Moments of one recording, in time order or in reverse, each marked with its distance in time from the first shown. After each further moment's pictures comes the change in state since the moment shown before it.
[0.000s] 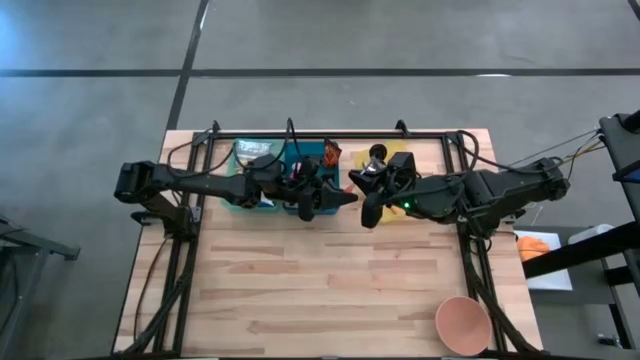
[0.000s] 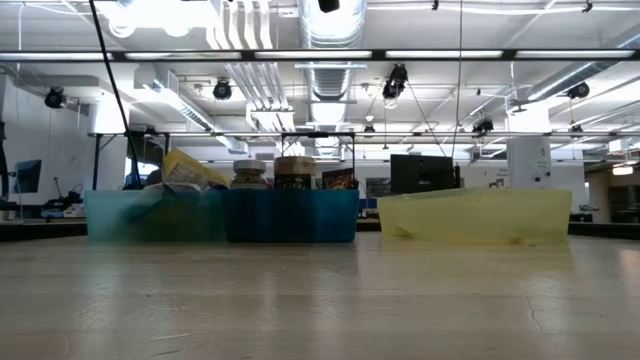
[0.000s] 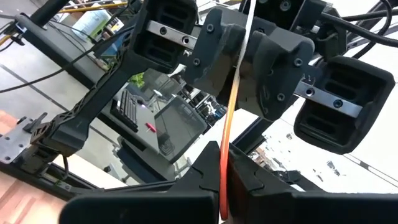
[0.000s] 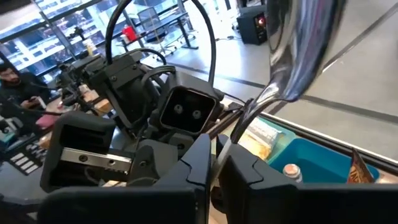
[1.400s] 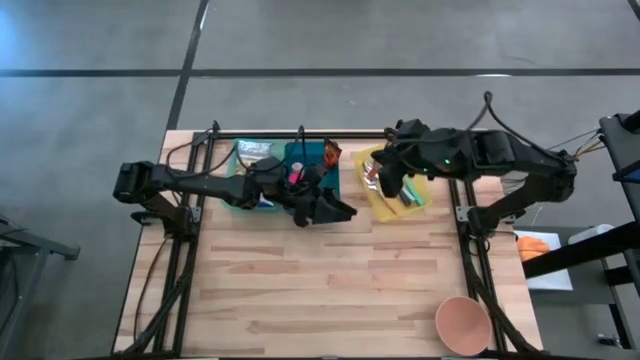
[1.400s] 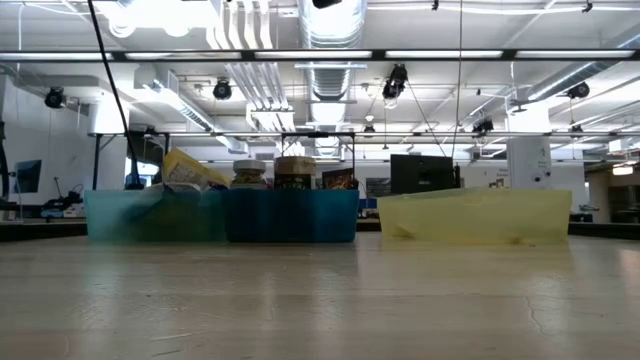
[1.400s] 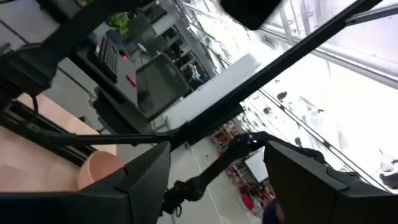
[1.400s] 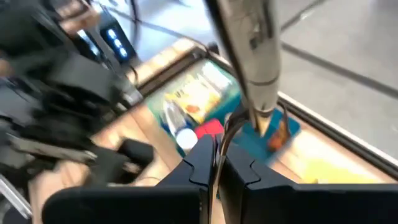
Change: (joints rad) left arm -0.005 -0.005 0.001 -0.086 0.147 -0.126; right arm -0.231 -0.047 0.180 -0.495 -0.333 -0.023
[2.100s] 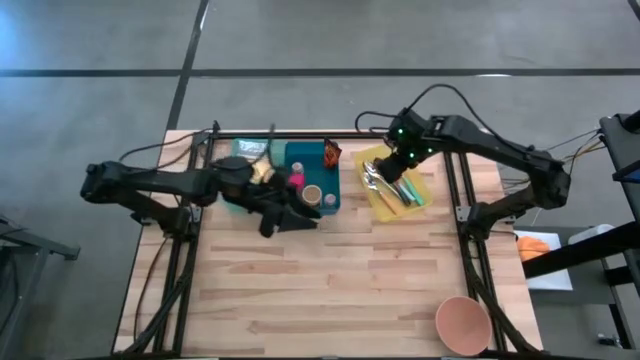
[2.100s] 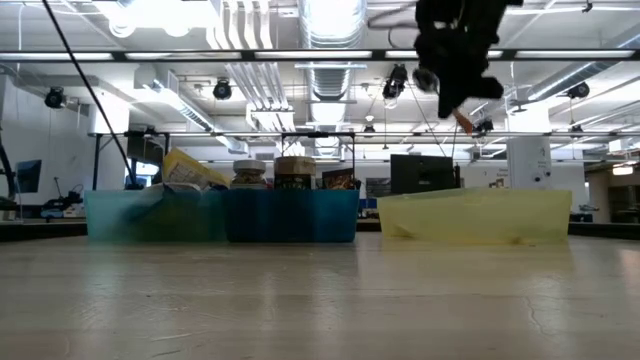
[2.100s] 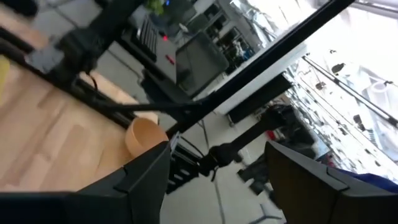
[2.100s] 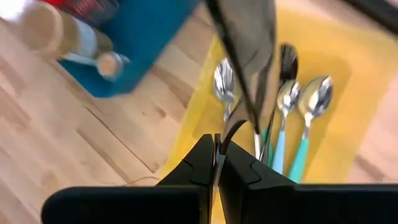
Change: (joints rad) left arm -0.081 -0.295 -0.002 -0.532 -0.124 0.163; right arm -0.556 0.001 -0.461 -0.099 -0.528 -0.164
